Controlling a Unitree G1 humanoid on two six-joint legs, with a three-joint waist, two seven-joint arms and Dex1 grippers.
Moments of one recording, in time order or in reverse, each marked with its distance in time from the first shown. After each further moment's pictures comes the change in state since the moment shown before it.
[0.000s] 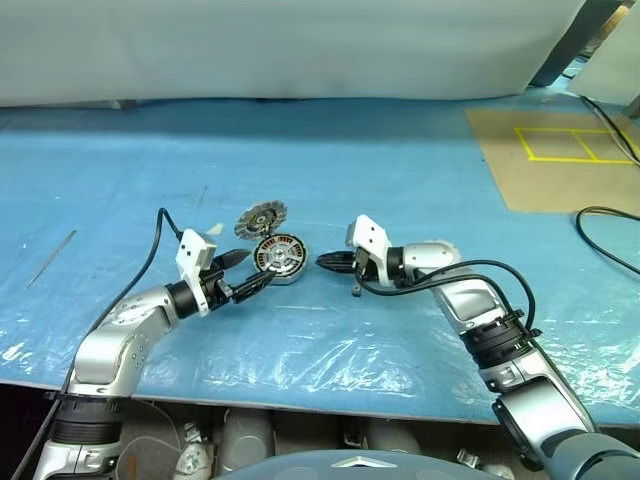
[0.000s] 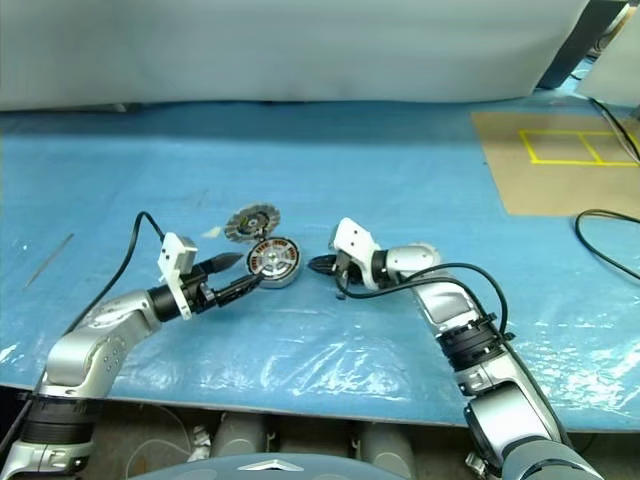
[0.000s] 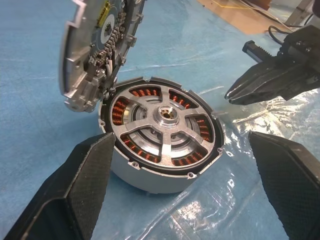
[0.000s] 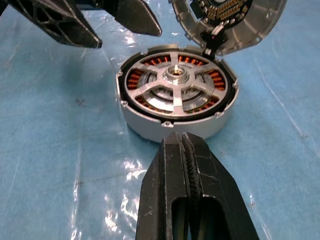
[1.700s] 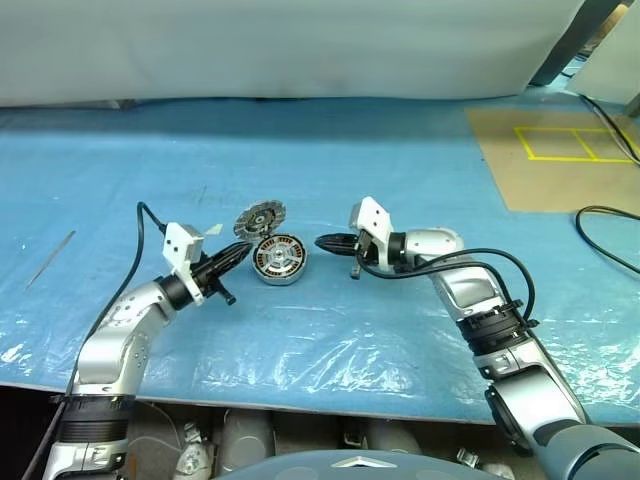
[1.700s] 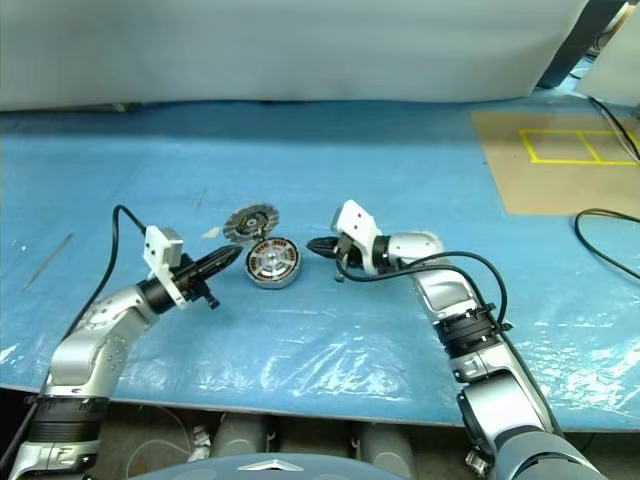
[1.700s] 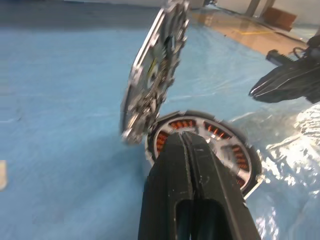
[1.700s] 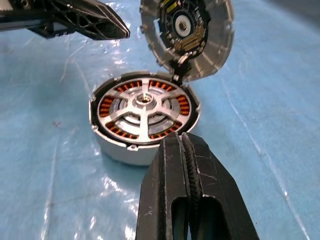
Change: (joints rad) left arm 0.008 -0.014 0.063 0.087 0.047 -0.189 -0.003; right arm -0.026 0.000 -0.050 0.036 0.015 -0.030 0.013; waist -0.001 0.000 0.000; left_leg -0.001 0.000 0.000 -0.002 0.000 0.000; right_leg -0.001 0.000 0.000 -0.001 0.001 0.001
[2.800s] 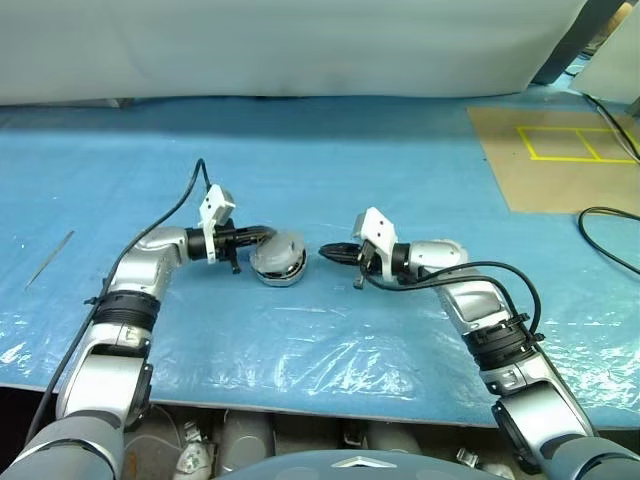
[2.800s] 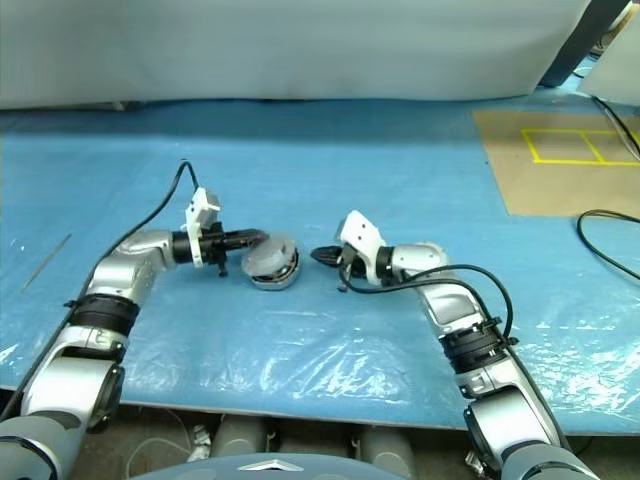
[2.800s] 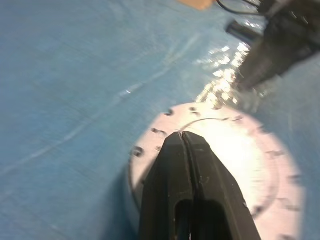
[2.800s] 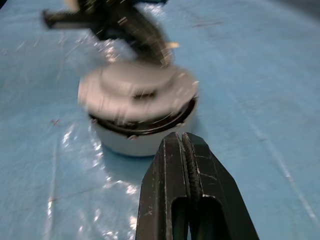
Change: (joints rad) left arm -0.483 0.042 -0.208 0.557 0.169 -0.083 -0.486; right arm 0.037 0.009 -0.054 -0.064 0.029 0.048 -0.078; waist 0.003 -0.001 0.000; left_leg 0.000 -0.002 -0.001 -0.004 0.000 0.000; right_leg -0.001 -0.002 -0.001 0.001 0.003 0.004
